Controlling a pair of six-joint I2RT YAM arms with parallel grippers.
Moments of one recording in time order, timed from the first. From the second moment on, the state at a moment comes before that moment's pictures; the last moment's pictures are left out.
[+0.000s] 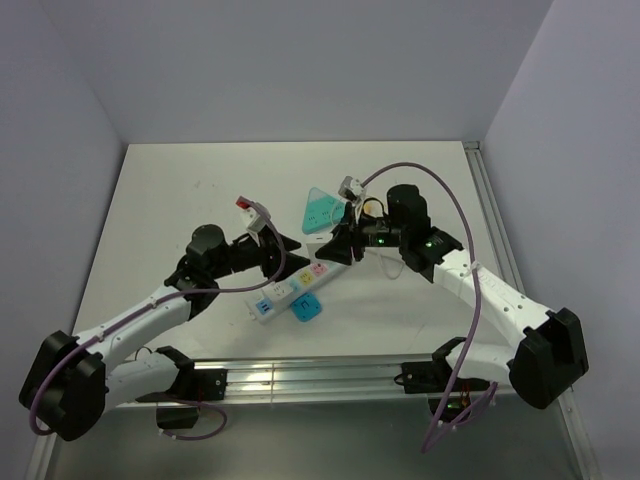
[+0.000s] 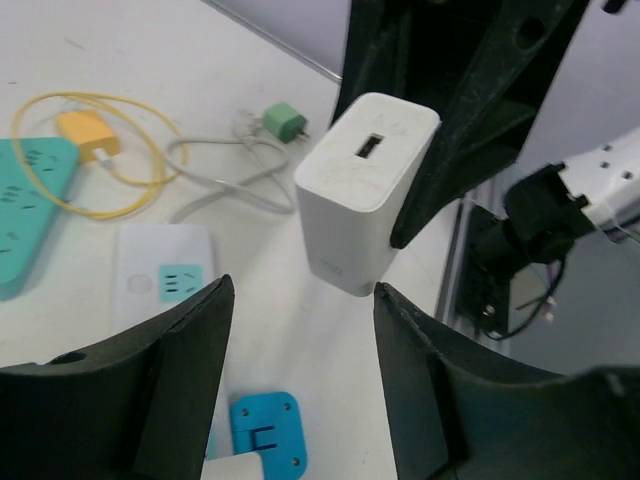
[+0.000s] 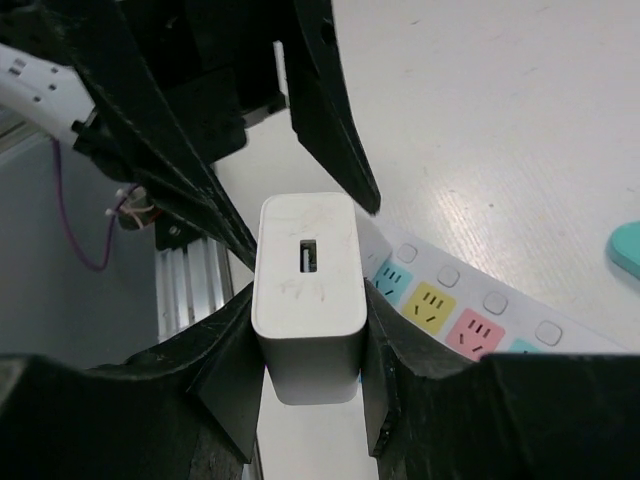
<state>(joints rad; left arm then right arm) -0.58 1.10 0.55 0.50 0.64 -0.33 0.53 1.18 0.89 -0.05 -0.83 0.09</state>
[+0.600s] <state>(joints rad) -0.57 0.82 0.46 0.31 0.22 -0.48 0.66 1.14 0.59 0.24 -0.23 0.36</state>
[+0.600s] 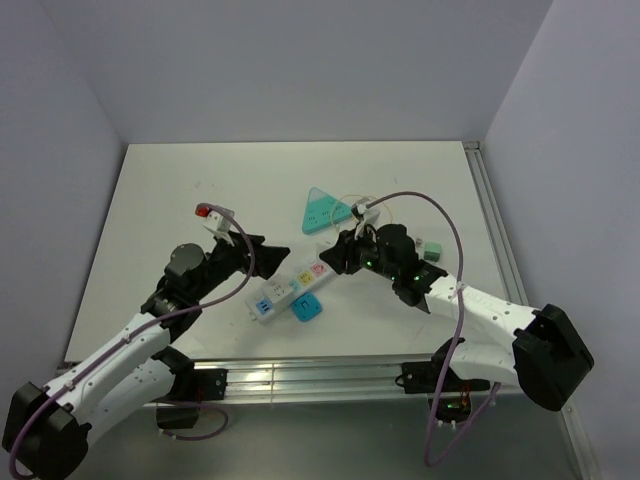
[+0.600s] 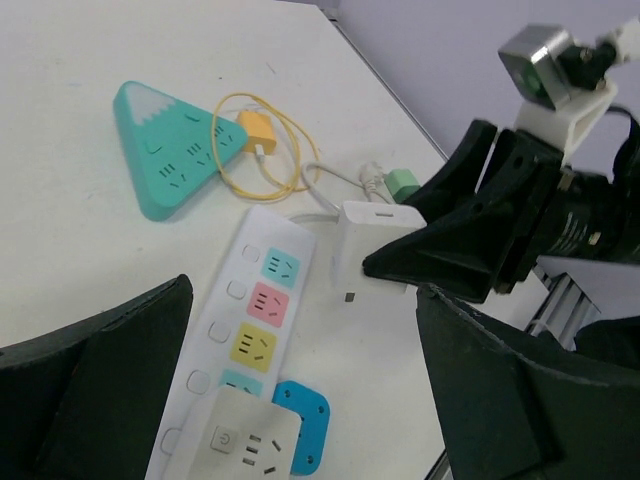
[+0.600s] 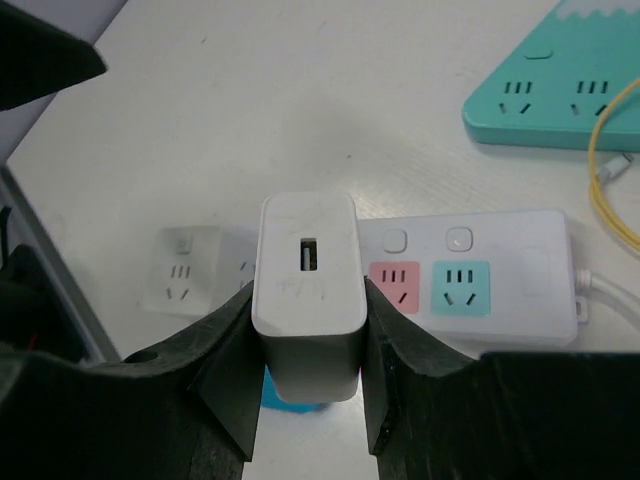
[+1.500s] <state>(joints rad) -0.57 0.79 0.45 -0.03 0.05 -0.68 0.95 1.47 0.47 0.72 0.27 0.33</state>
